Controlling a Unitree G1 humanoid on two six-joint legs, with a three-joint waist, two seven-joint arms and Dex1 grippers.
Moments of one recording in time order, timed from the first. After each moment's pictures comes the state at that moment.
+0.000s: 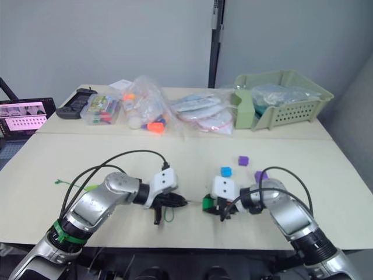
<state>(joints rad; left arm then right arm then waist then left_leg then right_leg) -0.52 0.55 -0.41 -0.26 -0.21 0.76 -1.01 -0.38 -0.74 0.32 -0.16 0.13 0.36 1.12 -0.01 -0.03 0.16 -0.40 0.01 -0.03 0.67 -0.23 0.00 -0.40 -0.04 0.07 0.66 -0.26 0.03</state>
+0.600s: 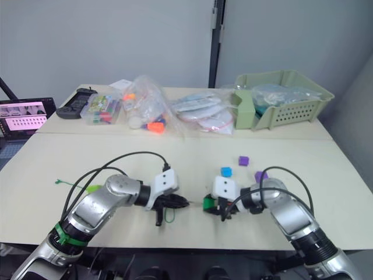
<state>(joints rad) -0.51 0.53 -0.41 -0.25 -0.21 0.74 -1.00 -0.38 -0.74 0.32 -0.16 0.13 0.36 1.13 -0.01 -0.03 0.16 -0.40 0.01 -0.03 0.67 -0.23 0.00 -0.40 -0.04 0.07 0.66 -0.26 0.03</state>
